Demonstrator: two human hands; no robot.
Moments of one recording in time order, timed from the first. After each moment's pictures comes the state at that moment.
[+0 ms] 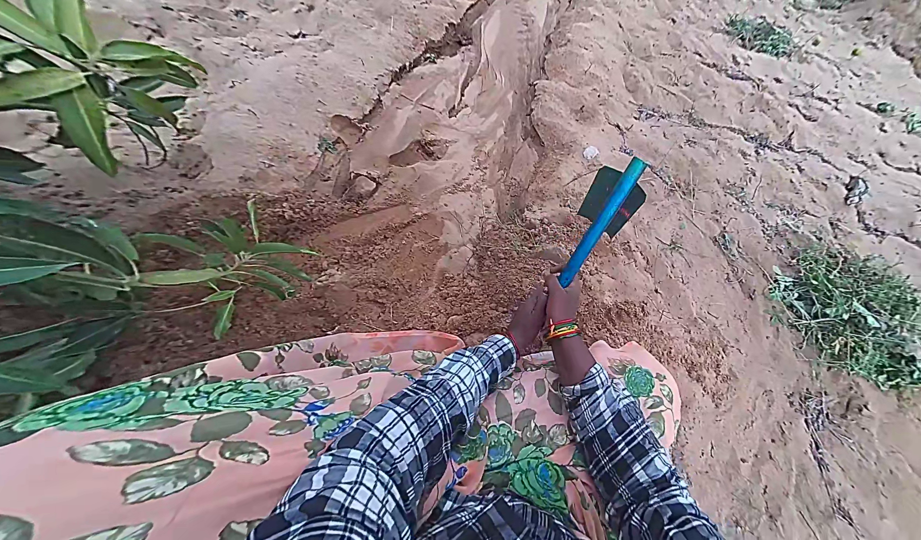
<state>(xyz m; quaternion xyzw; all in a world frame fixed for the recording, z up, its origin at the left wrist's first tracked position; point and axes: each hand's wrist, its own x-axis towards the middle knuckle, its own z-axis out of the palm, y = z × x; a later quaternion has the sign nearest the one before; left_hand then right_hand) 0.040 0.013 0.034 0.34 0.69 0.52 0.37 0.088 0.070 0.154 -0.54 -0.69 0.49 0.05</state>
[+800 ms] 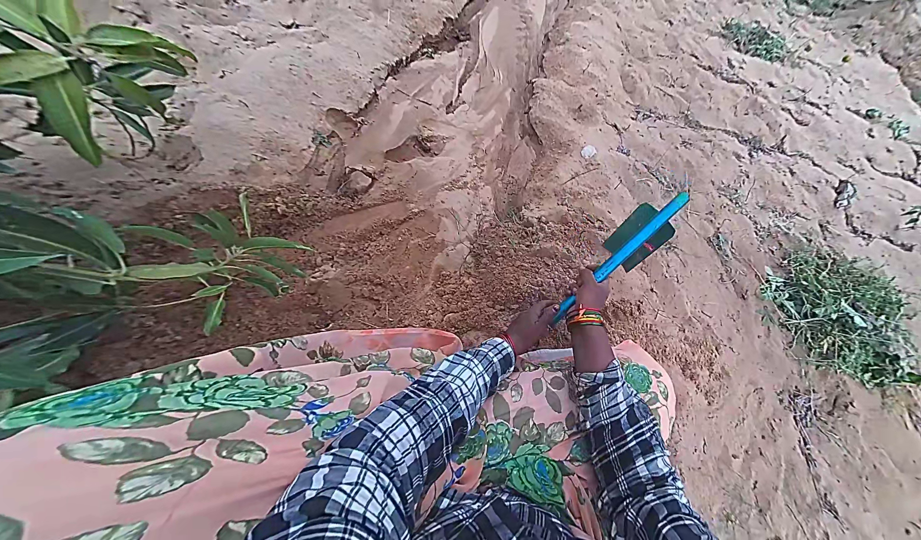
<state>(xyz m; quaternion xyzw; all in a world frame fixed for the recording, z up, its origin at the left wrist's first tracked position) 0.047 0.010 0.027 0.36 0.67 0.45 0.46 0.096 0.127 0.078 -0.52 -0.43 0.62 0.40</state>
